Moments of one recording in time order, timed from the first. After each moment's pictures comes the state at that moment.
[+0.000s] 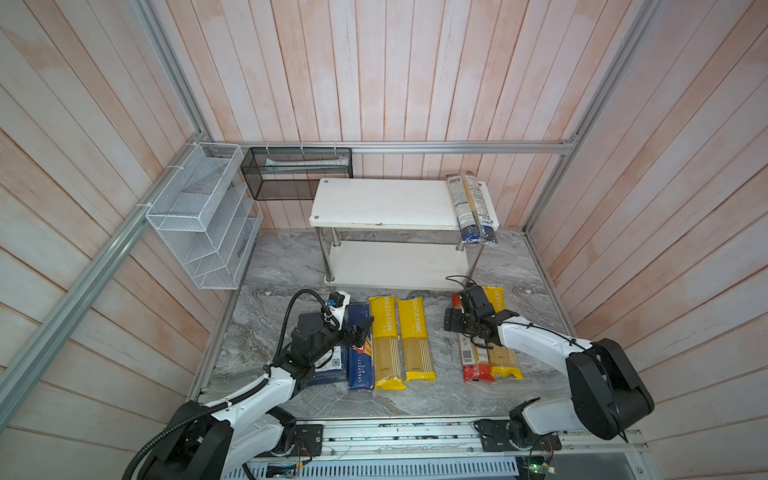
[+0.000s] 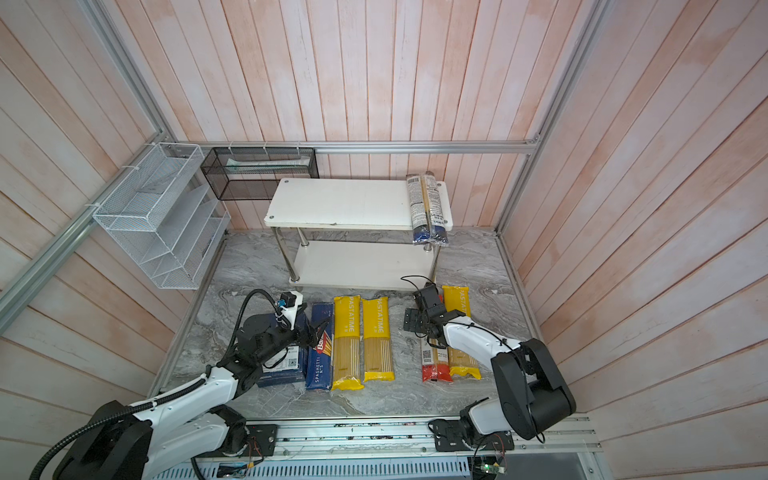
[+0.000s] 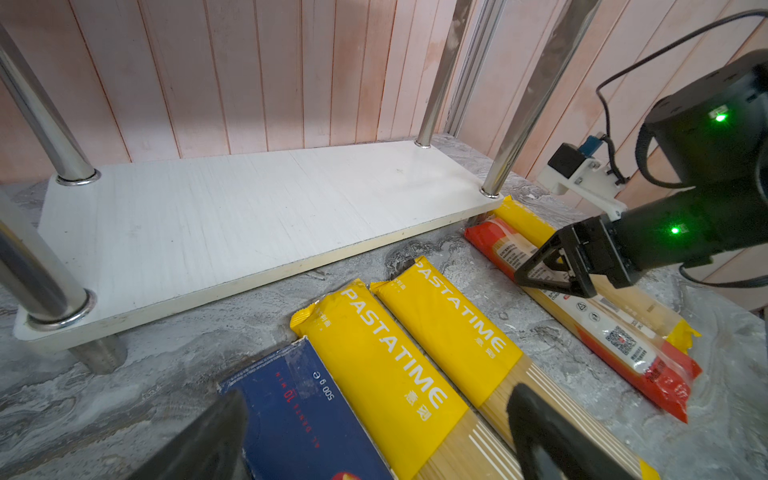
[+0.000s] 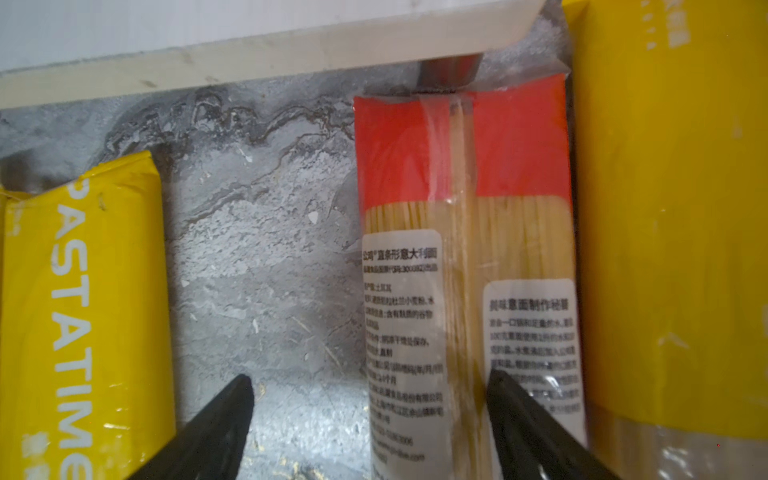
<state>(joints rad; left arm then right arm) -0.48 1.07 0.29 0.54 0.23 -0.12 0.46 1.42 0.69 -0.27 0.14 0.50</state>
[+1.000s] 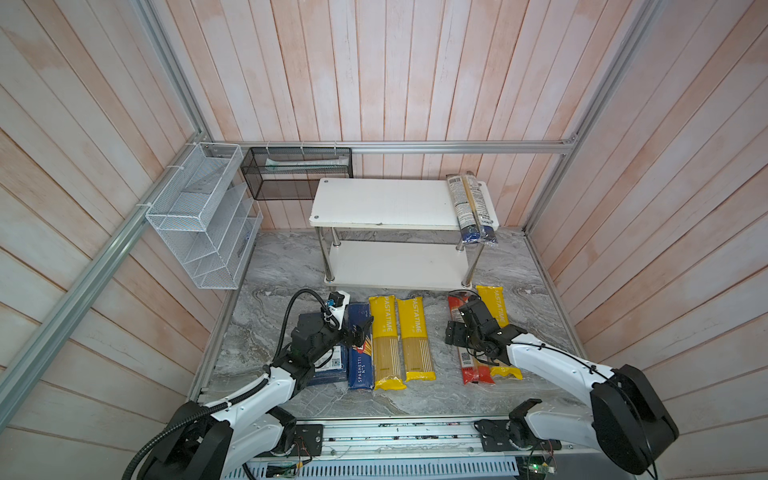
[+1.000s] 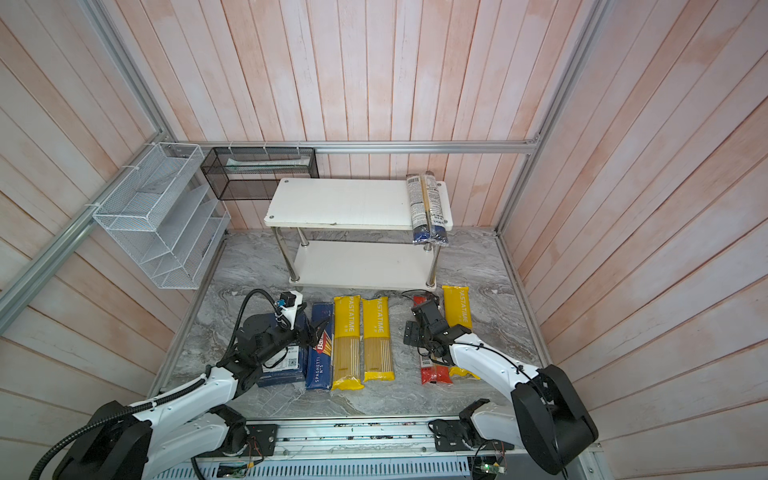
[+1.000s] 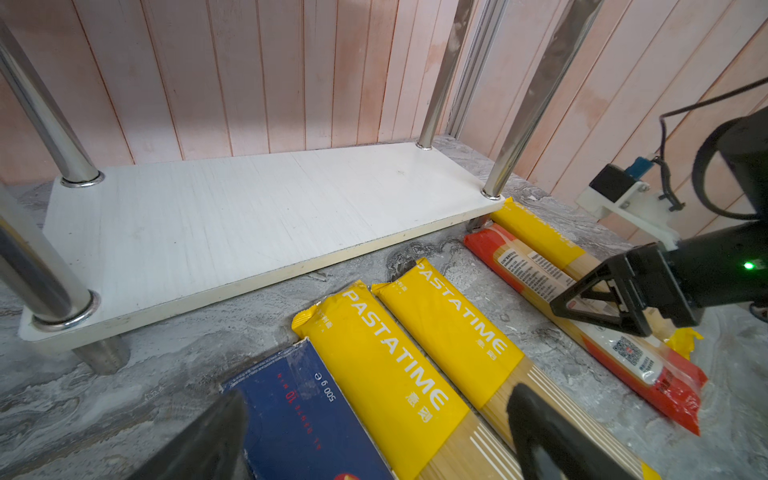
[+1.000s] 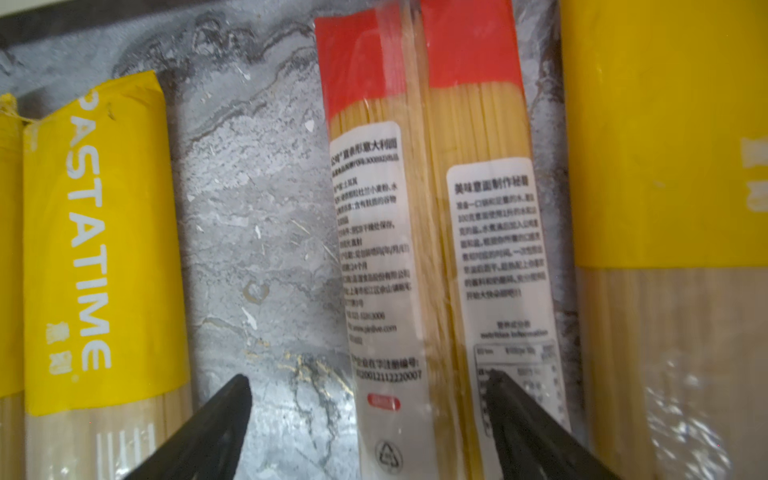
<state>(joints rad) -0.48 1.07 0.29 0.54 0.22 -0.12 0.53 1.23 0.57 -0.38 0.17 0.62</state>
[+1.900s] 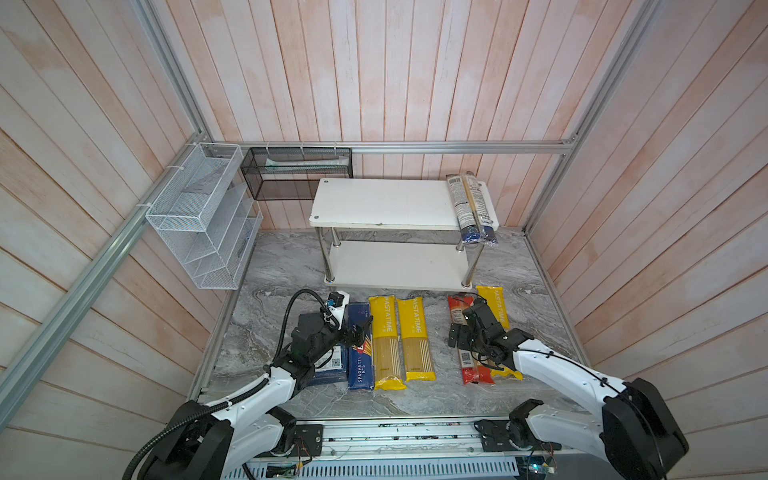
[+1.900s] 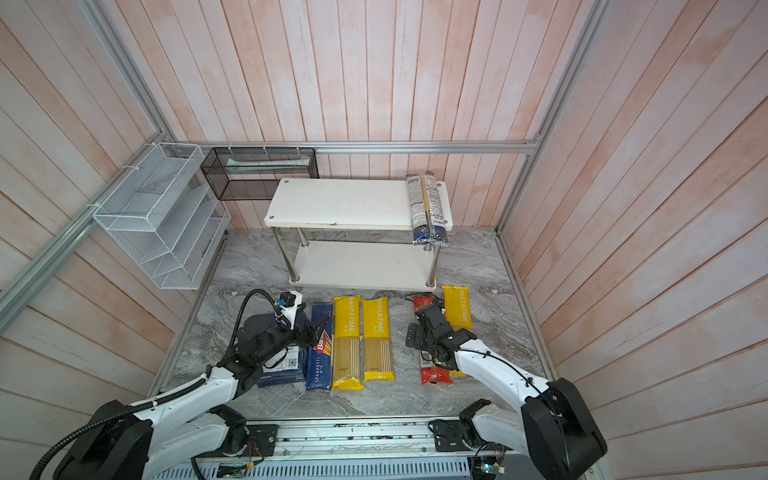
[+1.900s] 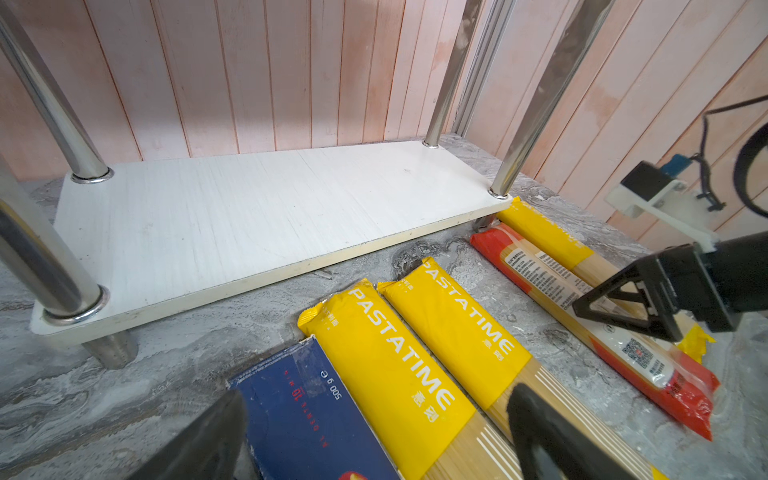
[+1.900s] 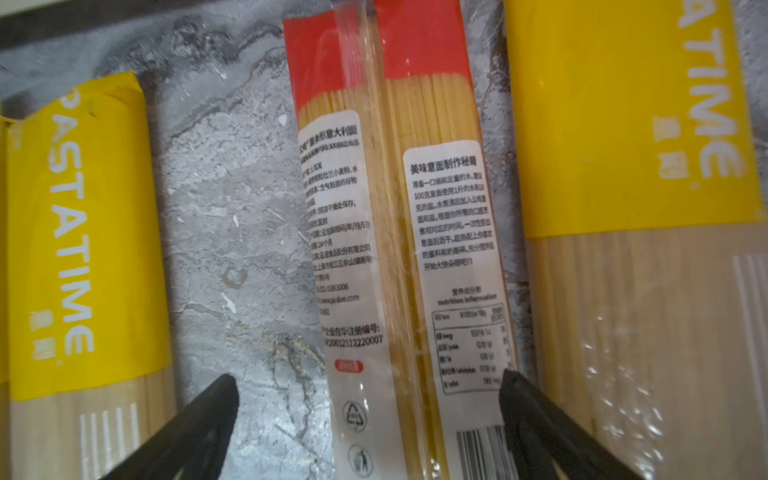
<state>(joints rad) -0.48 1.08 0.29 0.54 0.20 -0.12 0.53 1.20 0.56 -0.43 0.21 0.63</state>
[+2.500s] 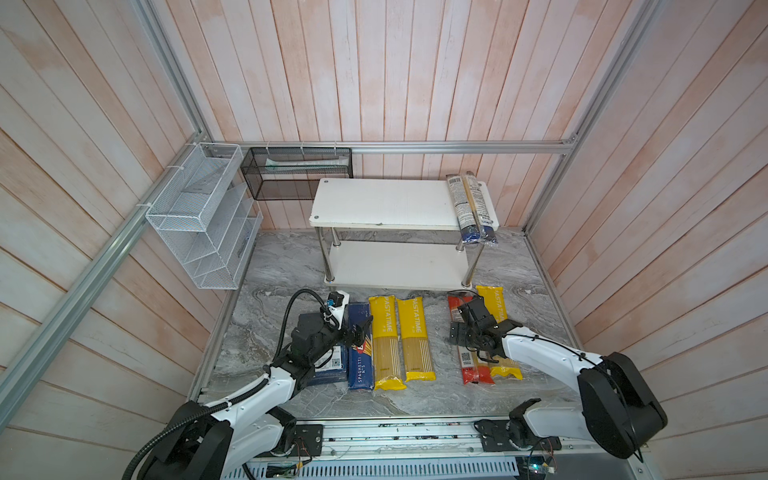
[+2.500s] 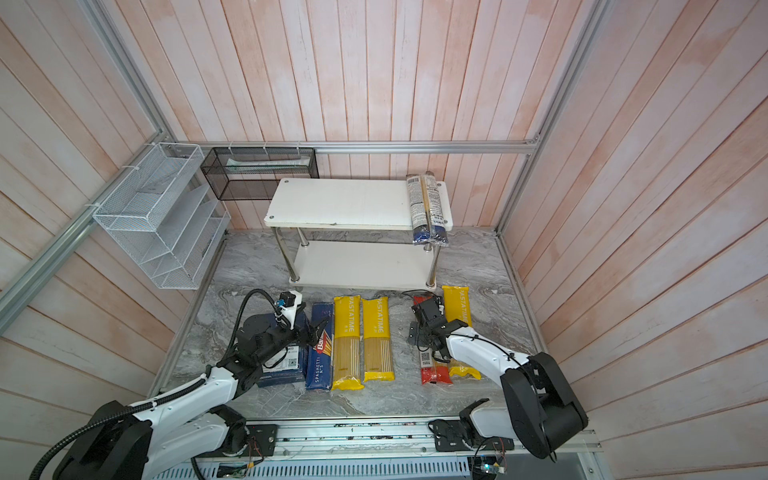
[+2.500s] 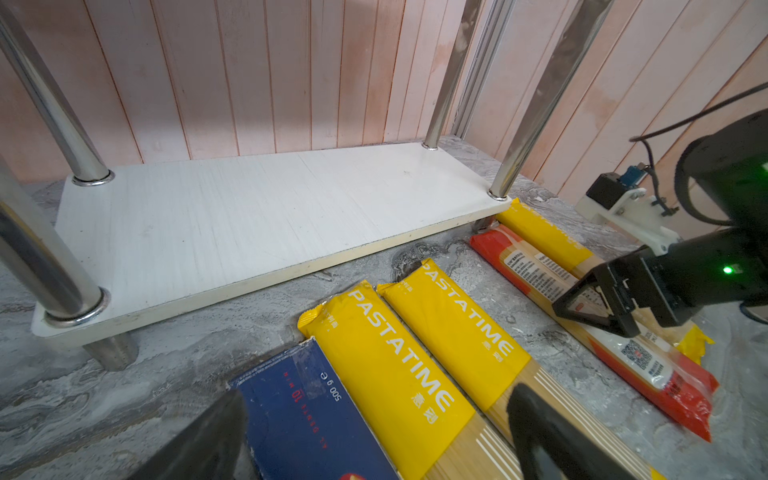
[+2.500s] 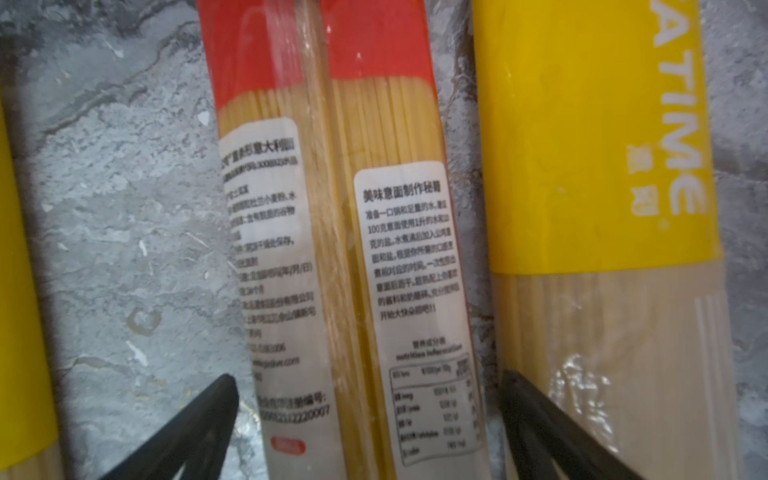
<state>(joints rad) -0.48 1.08 0.29 0.54 0.20 -0.12 0.49 1.33 0.61 -0.41 0.28 0.56</state>
